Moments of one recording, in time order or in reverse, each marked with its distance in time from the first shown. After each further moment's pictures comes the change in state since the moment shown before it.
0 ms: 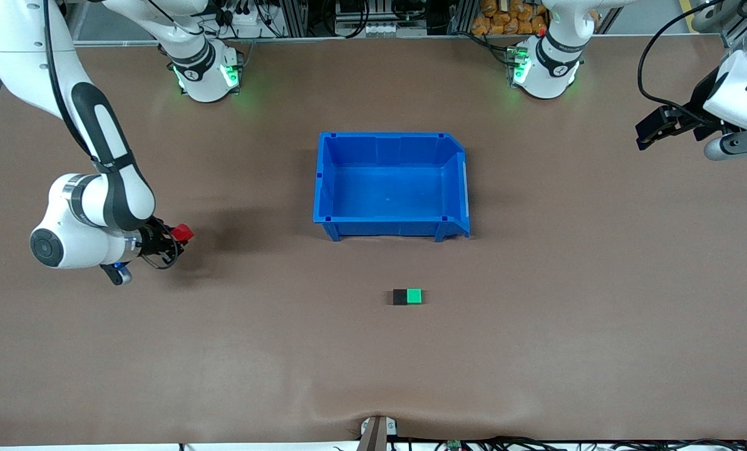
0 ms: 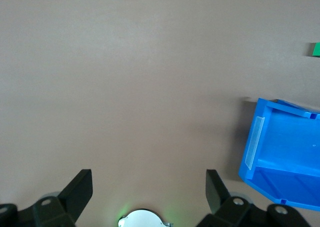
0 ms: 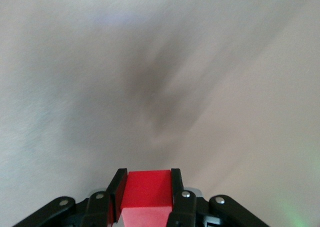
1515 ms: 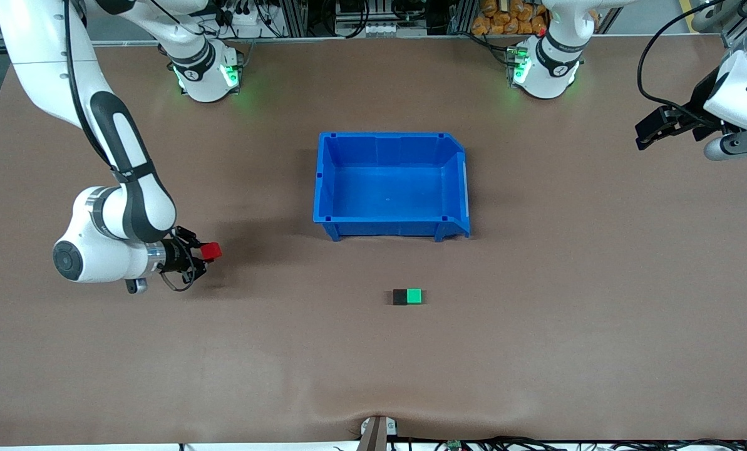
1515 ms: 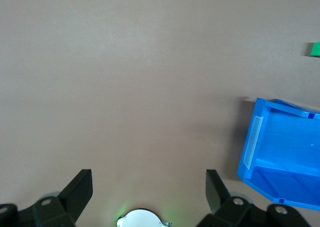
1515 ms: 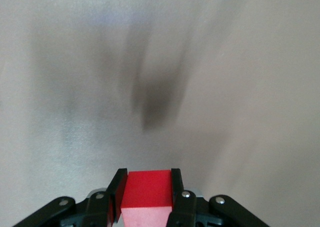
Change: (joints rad) left arm 0.001 0.000 0.001 0.000 -0.007 0.000 0.000; right arm 0.085 0.080 0.002 0.132 0.141 0.010 0.359
